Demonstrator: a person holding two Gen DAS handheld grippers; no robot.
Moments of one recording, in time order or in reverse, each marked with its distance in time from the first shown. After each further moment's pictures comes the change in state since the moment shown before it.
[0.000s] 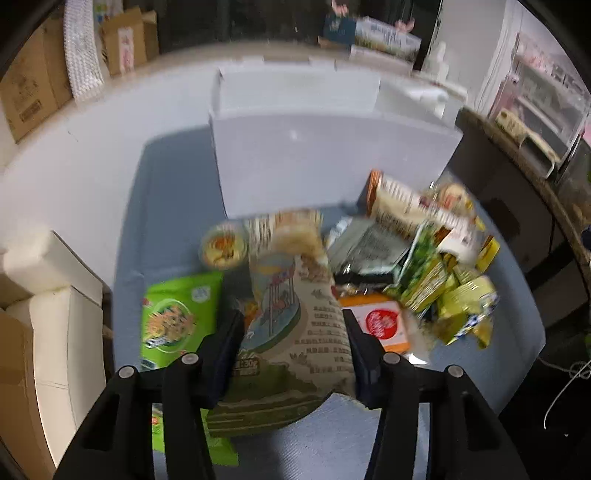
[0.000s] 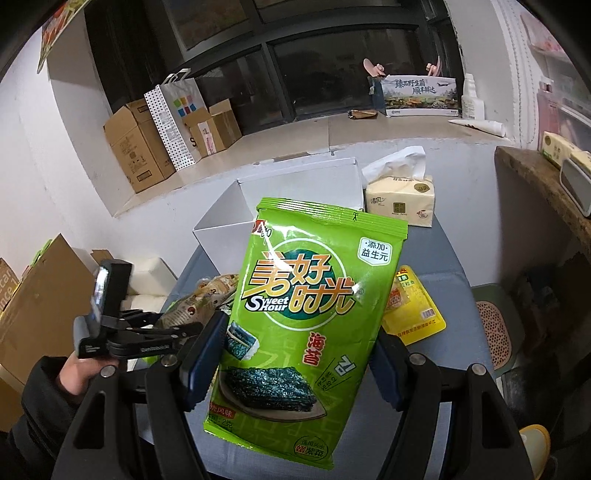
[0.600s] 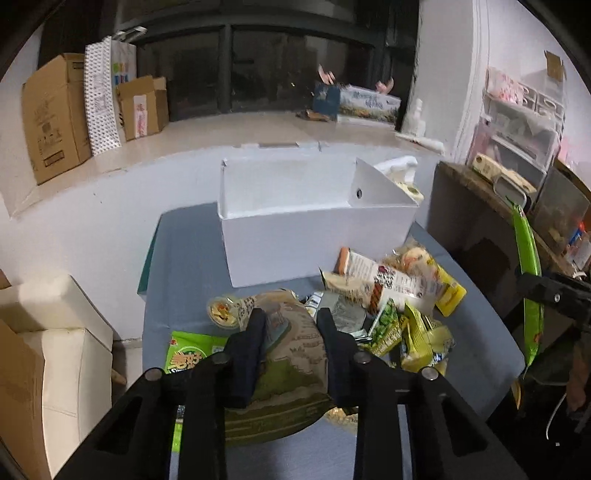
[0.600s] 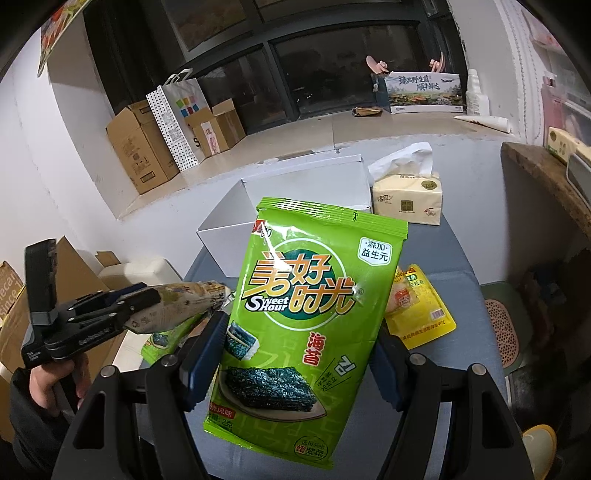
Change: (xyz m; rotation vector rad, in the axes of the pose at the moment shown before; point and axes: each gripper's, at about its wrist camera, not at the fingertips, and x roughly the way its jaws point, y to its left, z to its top) left arm -0.077 -0.012 0.005 0.027 -0.226 0.002; right arm 0.011 0.002 0.001 0.001 0.002 0.030
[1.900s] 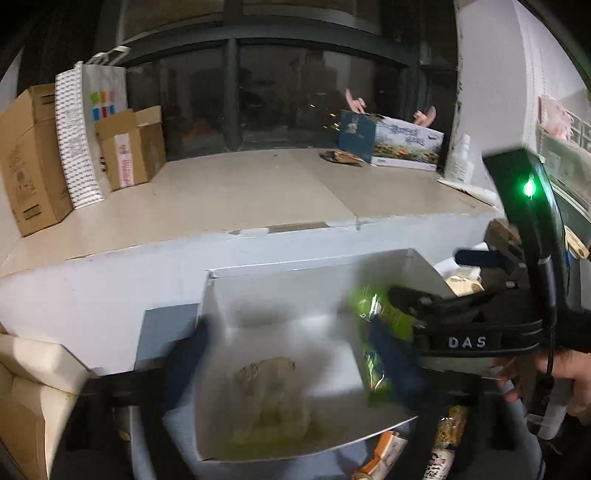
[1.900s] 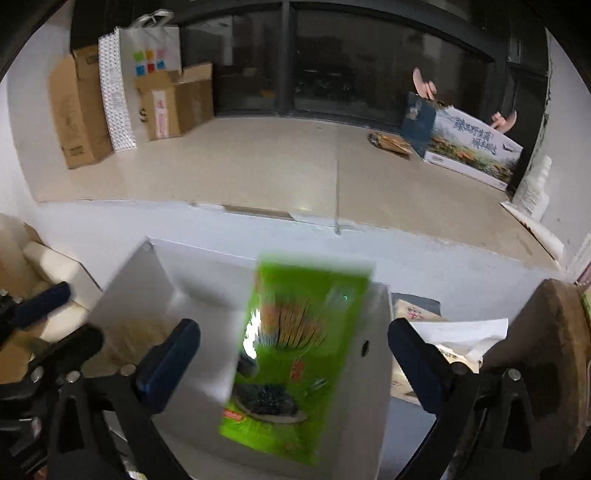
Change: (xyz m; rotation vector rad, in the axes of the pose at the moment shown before) left arm 0.141 0.007 0.174 -0.025 -0.103 0.094; right arm 0.230 -0.004 0.206 -0.247 0.125 -0.256
